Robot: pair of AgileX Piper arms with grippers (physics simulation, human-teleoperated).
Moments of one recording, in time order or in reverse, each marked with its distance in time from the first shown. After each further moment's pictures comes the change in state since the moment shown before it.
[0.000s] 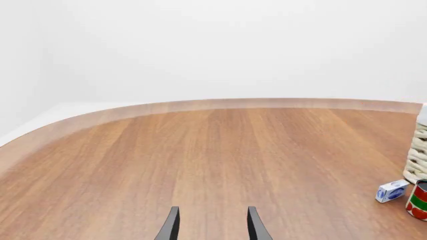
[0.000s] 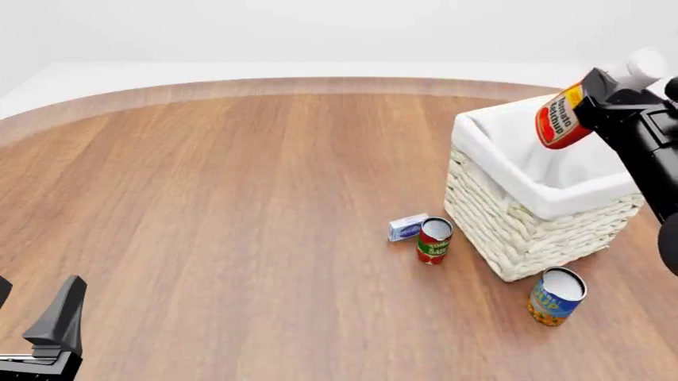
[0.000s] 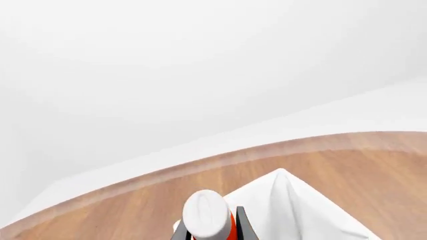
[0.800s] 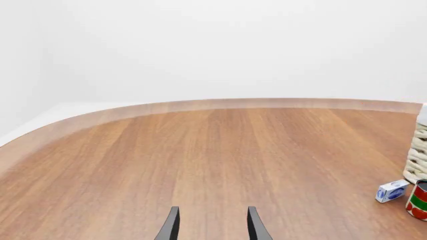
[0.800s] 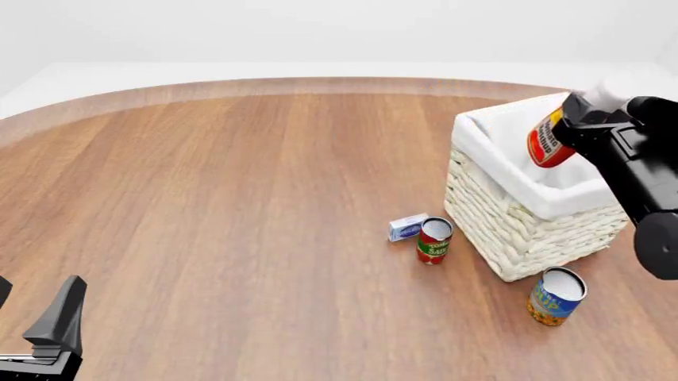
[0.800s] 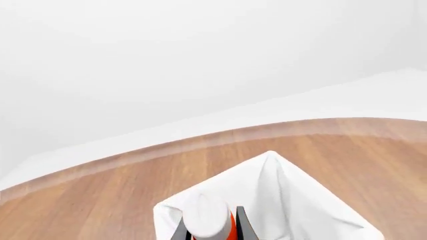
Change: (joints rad) left arm 0.000 0.000 0.000 0.000 0.000; right arm -0.006 0.112 0.010 -0.035 -0.069
